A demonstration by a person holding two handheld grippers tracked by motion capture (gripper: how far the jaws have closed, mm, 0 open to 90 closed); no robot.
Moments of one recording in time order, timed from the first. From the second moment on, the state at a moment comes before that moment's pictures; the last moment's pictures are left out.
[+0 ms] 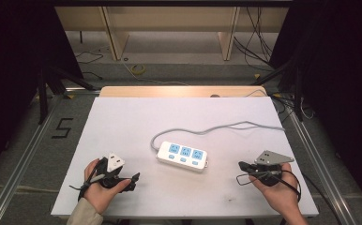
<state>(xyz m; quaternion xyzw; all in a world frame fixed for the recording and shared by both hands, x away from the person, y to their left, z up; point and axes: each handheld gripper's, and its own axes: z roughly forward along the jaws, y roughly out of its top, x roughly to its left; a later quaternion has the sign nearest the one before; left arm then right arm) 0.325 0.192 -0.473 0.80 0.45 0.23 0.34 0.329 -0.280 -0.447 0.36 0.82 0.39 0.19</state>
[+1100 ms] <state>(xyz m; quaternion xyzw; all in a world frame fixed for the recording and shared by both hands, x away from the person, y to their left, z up) 0.325 0.193 -0.472 0.80 0.44 0.23 0.34 0.340 -0.265 -0.436 0.36 0.84 0.37 0.18</state>
